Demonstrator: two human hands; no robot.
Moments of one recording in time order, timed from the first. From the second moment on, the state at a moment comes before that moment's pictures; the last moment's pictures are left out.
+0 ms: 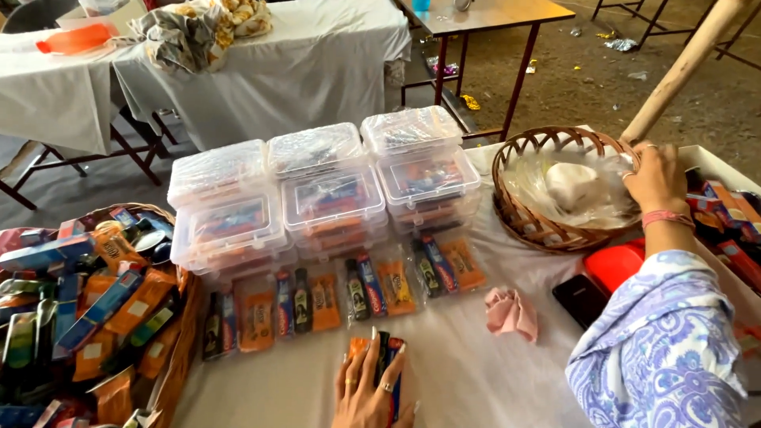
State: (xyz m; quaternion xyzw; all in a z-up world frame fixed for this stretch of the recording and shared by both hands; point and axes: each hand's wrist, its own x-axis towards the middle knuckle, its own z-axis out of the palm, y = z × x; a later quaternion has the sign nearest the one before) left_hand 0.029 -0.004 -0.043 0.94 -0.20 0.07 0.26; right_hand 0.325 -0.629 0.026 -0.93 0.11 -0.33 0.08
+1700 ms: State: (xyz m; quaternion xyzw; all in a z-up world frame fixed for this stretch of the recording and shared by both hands) left_hand 0.002 0.003 0.004 0.91 -0.24 0.12 0.31; right_hand 0.386 -0.558 0.037 -0.81 -0.18 -0.46 0.32
